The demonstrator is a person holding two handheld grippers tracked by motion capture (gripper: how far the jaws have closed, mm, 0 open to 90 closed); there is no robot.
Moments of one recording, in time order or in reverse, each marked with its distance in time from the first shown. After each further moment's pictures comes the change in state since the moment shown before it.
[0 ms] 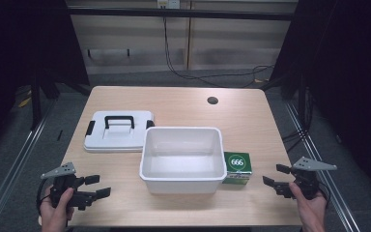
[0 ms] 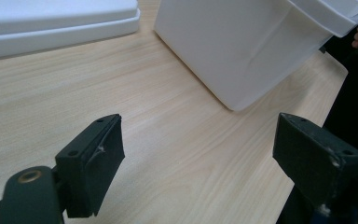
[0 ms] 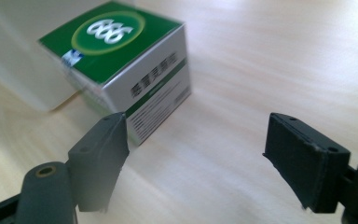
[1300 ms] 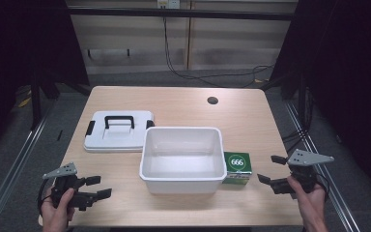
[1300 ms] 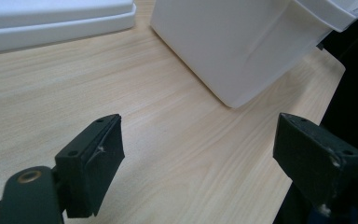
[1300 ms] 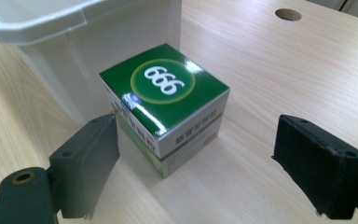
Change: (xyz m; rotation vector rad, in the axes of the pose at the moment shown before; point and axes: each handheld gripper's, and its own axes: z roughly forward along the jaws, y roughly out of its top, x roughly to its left) left arm 0.000 -0.001 0.002 0.011 -0.012 0.003; right arm 0.024 0.042 -0.007 0.000 0.076 -0.197
